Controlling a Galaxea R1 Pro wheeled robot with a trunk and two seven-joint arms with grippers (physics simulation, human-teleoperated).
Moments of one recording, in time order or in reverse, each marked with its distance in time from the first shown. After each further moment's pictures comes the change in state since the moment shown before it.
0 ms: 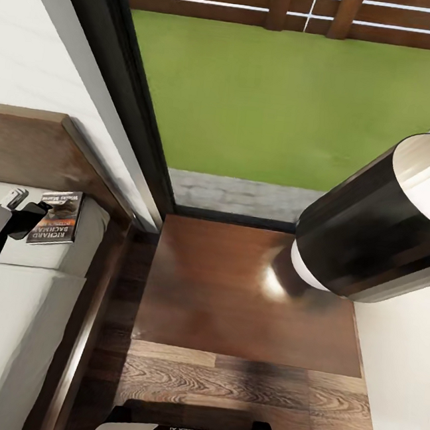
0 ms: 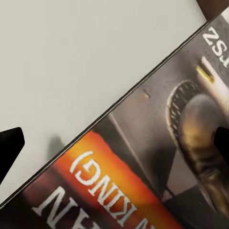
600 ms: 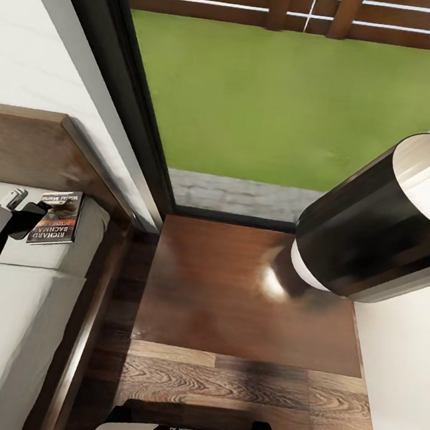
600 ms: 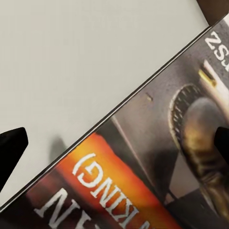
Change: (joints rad) left arm 0.000 0.000 0.001 0.006 0.007 -0.016 0.003; right arm 0.000 0.000 0.000 0.000 0.000 0.000 0.000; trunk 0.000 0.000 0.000
